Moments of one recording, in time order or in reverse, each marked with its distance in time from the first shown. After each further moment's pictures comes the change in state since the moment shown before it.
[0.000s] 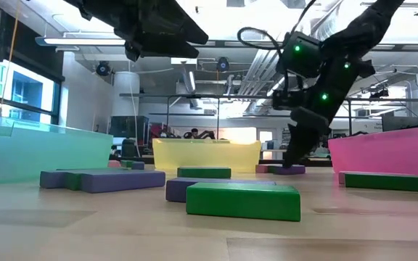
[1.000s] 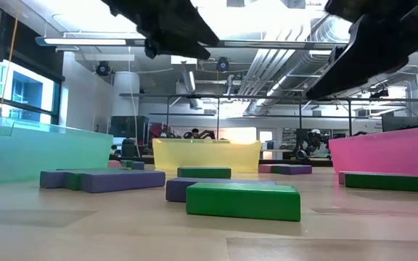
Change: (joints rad) left arm 0.132 -0.020 0.116 -0.205 0.201 0.018; right arm 0.655 -0.183 -0.004 0.131 0.427 0.205
